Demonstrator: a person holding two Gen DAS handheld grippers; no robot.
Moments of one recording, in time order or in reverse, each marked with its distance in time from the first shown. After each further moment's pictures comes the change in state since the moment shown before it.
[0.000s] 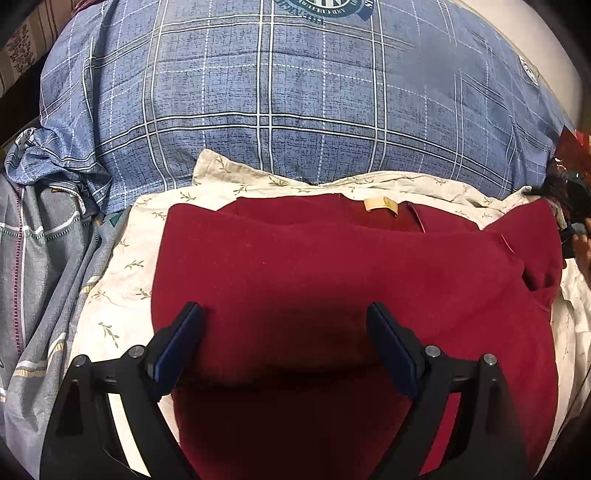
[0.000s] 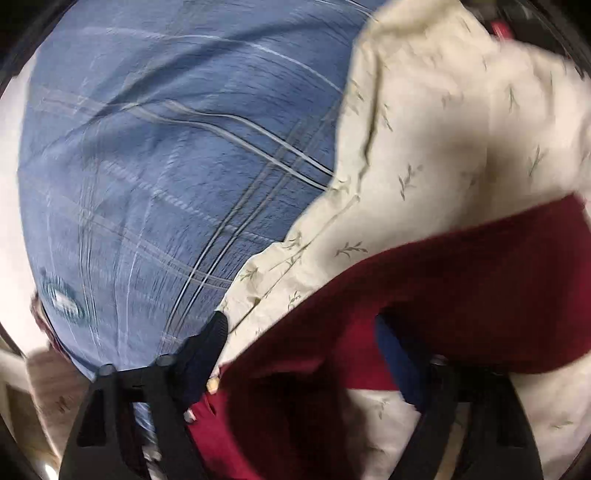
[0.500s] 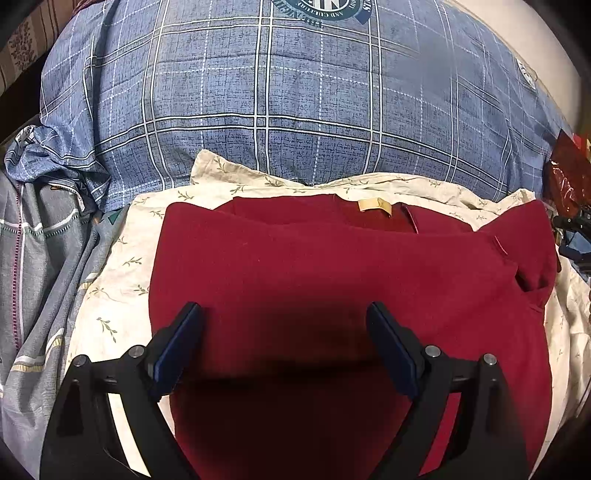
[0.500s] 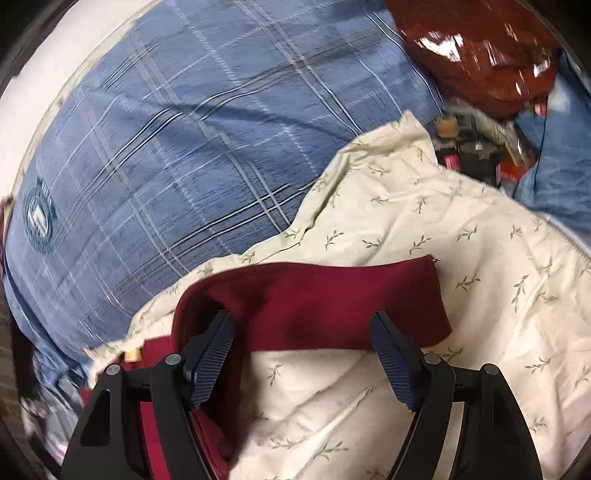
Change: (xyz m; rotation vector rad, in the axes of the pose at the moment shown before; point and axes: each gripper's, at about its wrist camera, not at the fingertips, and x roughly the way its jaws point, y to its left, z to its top) left arm -0.003 -0.003 -0.001 -0.010 -0.001 -0.017; right arm -0.079 0.004 -0.041 -0.336 -0.231 -0.206
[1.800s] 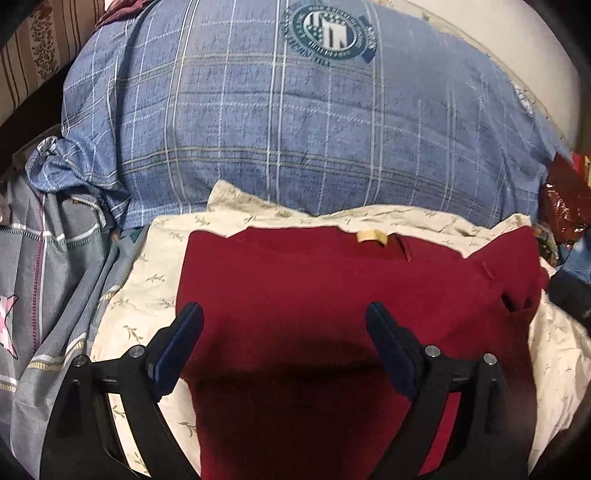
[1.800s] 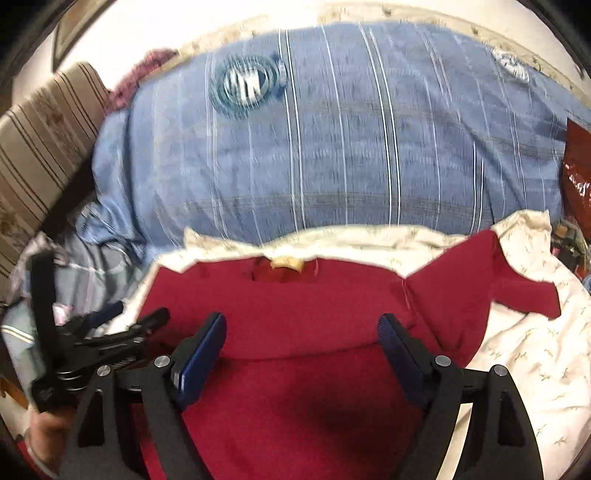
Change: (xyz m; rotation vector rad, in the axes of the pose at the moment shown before) left arm -0.038 0.002 0.004 -0.028 -0.106 0.010; right arm -0.083 0.202 -0.176 -0.619 -0.126 0.154
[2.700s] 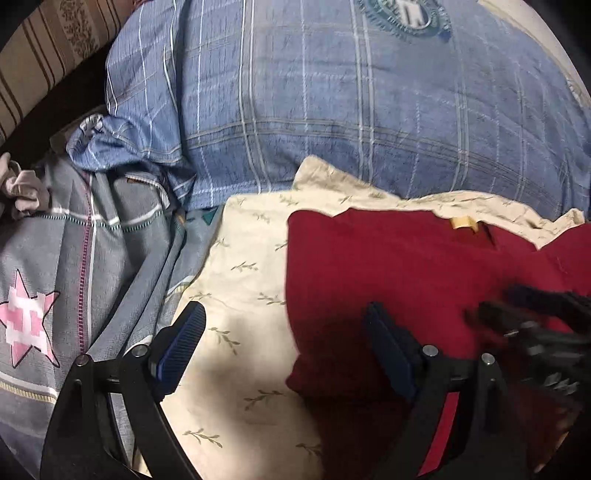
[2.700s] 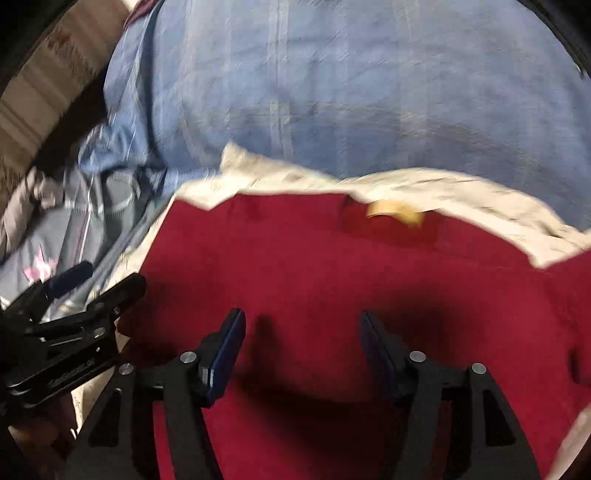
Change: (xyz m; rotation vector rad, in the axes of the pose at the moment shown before) left arm 0.021 0.062 -0.004 -0.019 0.065 0.198; right arm 0.125 0.066 -0.010 -0.078 0.259 0.058
